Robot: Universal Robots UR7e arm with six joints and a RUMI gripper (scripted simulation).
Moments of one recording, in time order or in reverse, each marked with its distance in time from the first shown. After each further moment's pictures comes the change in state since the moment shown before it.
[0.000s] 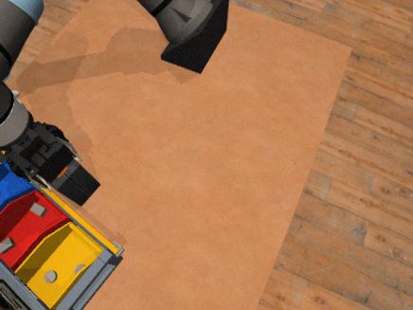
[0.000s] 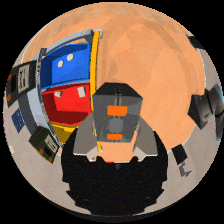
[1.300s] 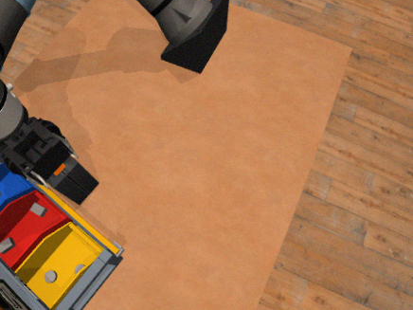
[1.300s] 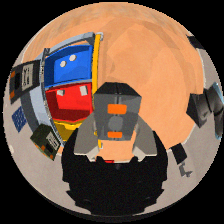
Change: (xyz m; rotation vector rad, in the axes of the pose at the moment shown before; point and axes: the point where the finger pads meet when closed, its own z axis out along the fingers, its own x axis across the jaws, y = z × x) arm 0.000 0.000 -0.015 0.000 0.000 0.000
